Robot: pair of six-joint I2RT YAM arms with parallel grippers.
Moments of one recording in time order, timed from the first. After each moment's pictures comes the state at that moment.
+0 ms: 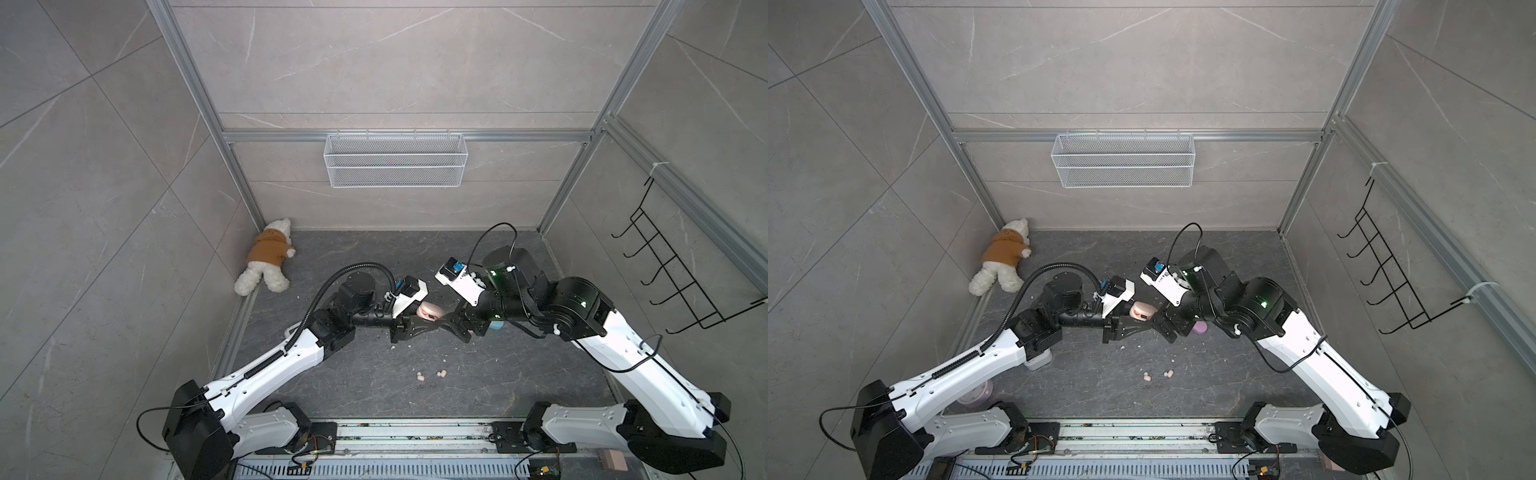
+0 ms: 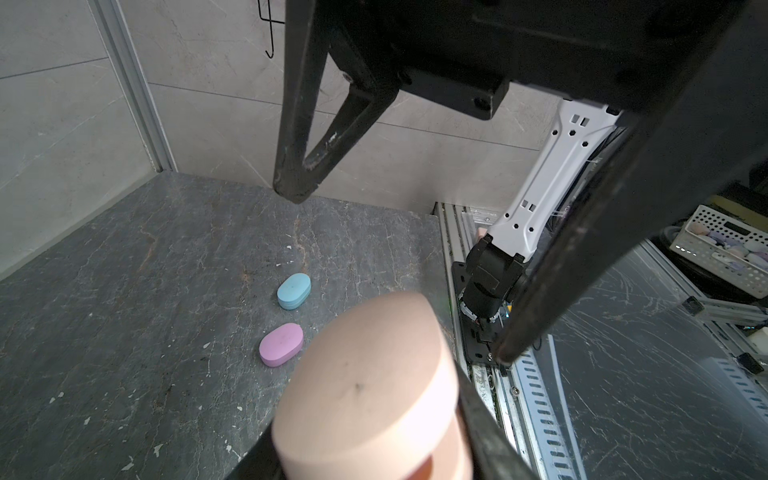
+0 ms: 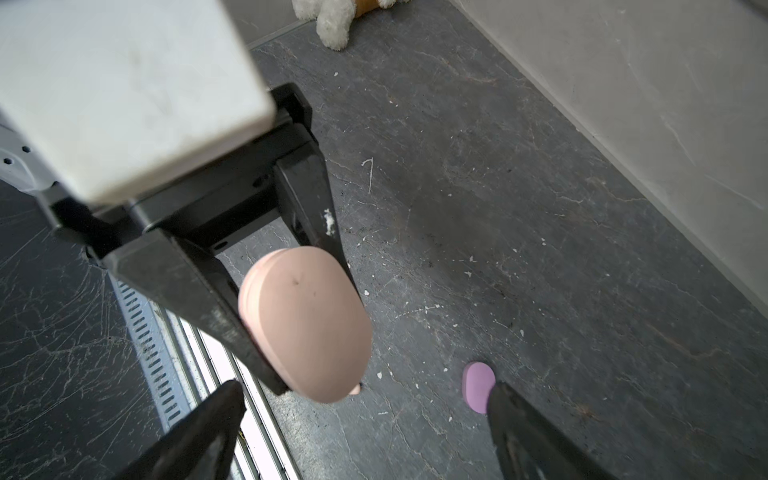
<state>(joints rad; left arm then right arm) -0.79 1.19 0.94 -0.02 0.77 0.09 0.83 1.25 1.63 -1.17 -0.09 -0.14</state>
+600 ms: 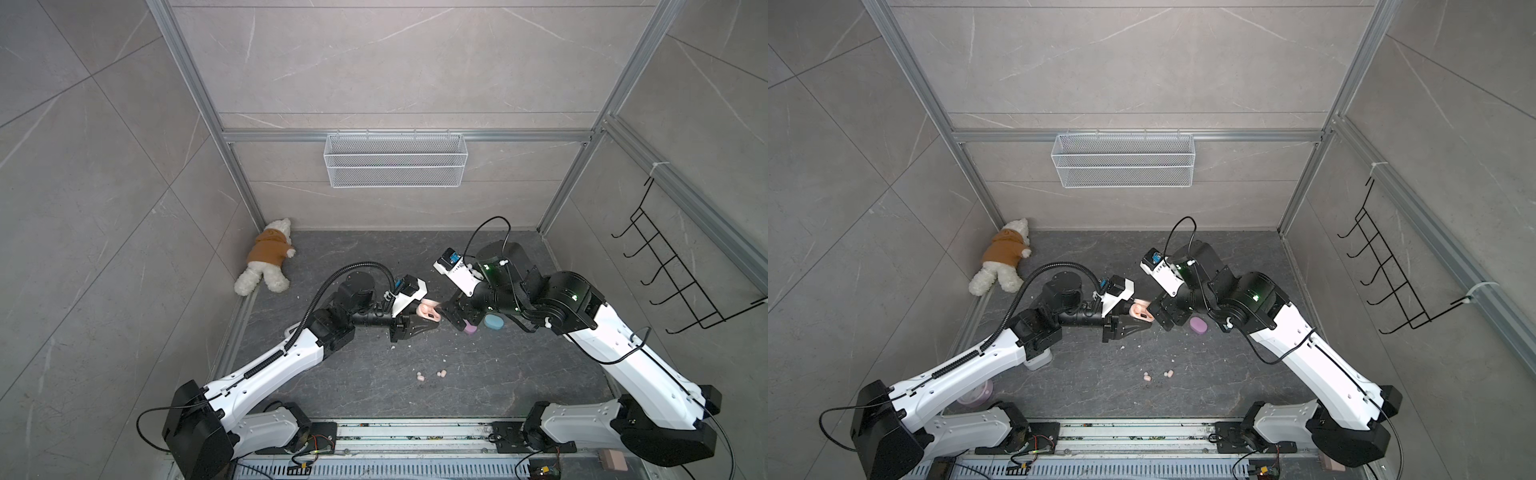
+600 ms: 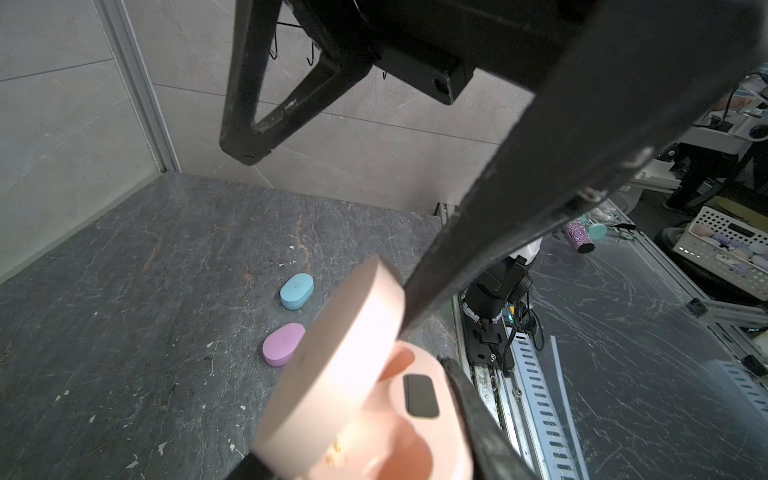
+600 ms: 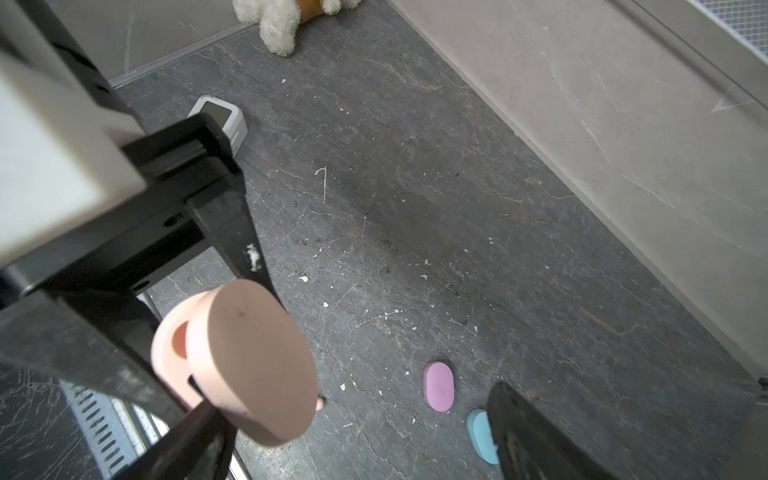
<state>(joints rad) -0.79 1.19 0.94 -0.01 0.77 0.09 0.83 1.30 1.68 -1.14 0.07 -0.13</state>
